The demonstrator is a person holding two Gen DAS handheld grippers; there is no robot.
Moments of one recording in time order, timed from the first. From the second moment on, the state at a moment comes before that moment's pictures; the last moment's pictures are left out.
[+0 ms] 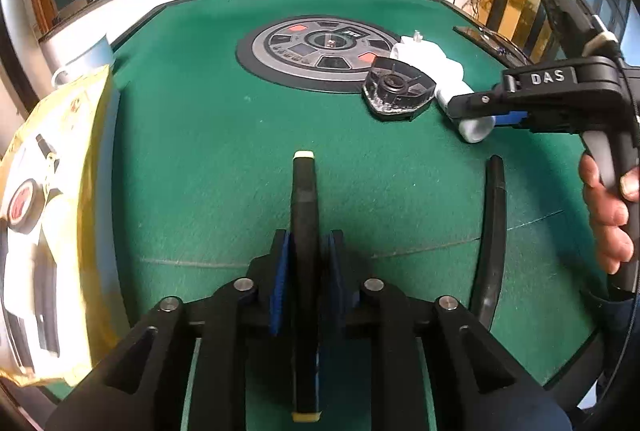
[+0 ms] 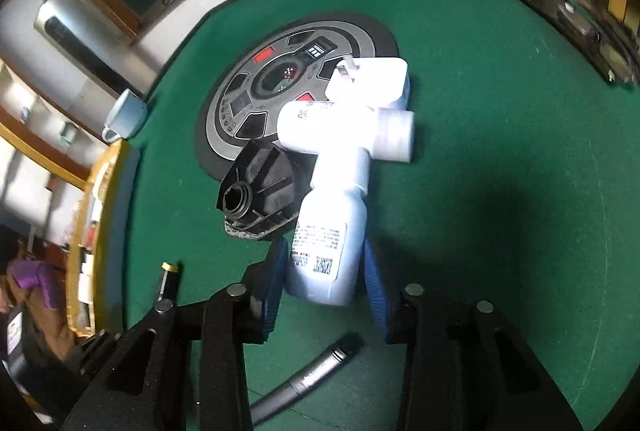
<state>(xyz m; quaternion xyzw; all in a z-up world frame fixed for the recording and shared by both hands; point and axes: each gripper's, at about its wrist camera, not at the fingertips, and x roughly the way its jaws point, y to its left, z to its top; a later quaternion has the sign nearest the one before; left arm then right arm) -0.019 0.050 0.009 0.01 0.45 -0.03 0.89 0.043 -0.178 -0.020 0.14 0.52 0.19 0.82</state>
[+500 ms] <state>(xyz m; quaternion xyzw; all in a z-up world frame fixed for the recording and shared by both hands) -0.018 0.048 0.009 0.01 0.45 -0.03 0.89 0.029 -0.157 -0.008 0.04 0.49 0.16 0.86</state>
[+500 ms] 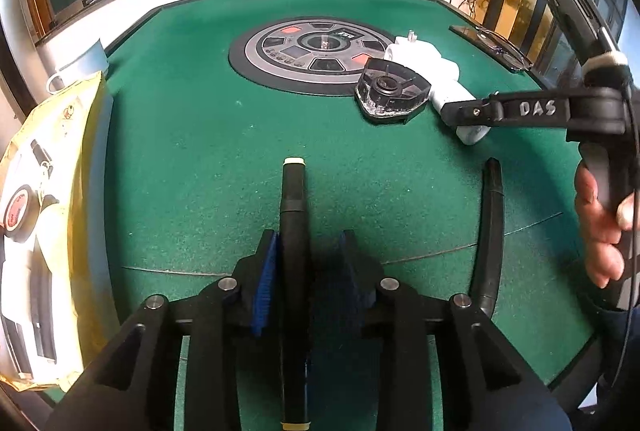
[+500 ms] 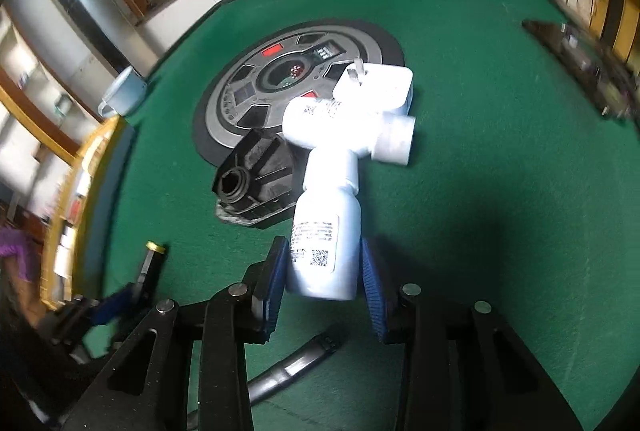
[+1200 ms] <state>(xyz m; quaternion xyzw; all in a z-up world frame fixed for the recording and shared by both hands) -0.019 0.048 0.008 0.01 0.44 -0.03 0.90 0.039 -0.166 -0.013 0.06 0.47 0.13 0.87</state>
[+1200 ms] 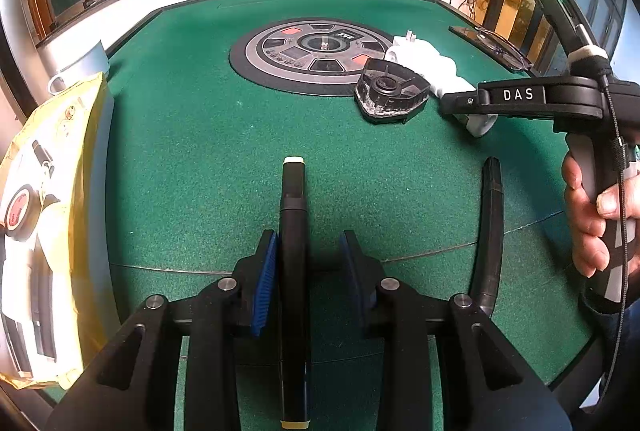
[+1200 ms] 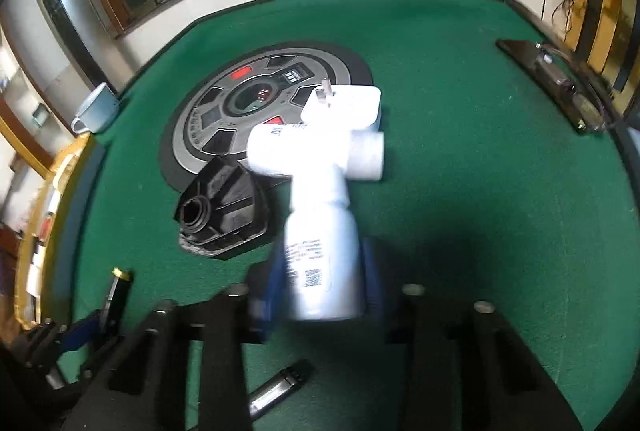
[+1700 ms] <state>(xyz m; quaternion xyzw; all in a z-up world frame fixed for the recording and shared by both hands) -0.026 0.054 0.013 -0.03 0.43 -0.02 0.90 0.019 -0.165 0.016 0.09 0.44 0.17 0.88</state>
